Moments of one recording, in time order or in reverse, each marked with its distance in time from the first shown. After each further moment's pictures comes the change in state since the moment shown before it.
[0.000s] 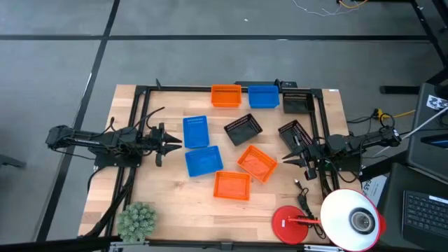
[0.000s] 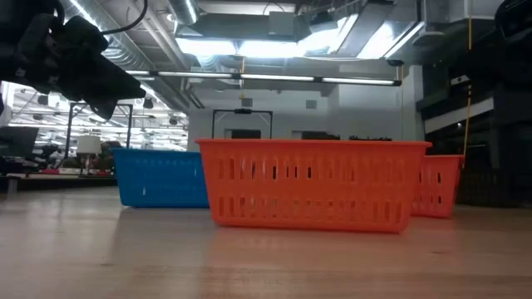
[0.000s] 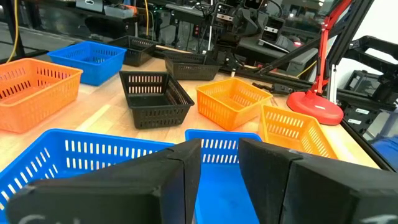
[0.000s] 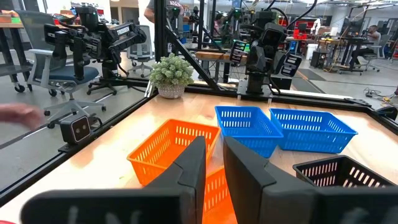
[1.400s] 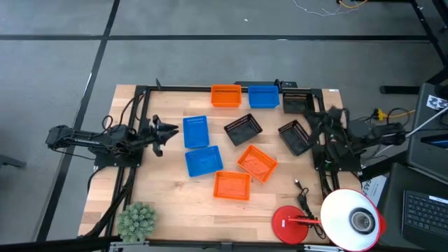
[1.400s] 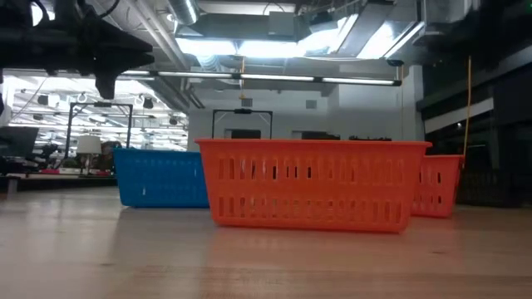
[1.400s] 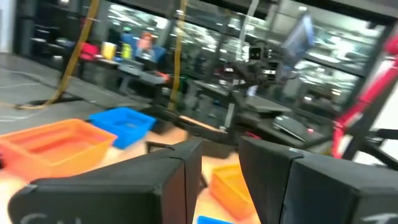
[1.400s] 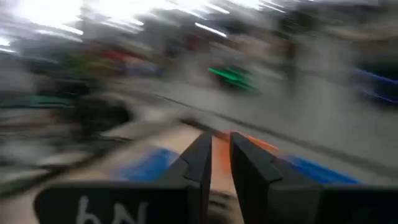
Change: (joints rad) left arm 0.000 0.000 0.000 0.282 -0.219 -0.051; right arm -0.001 0.092 0.464 -0.473 0.936 0.390
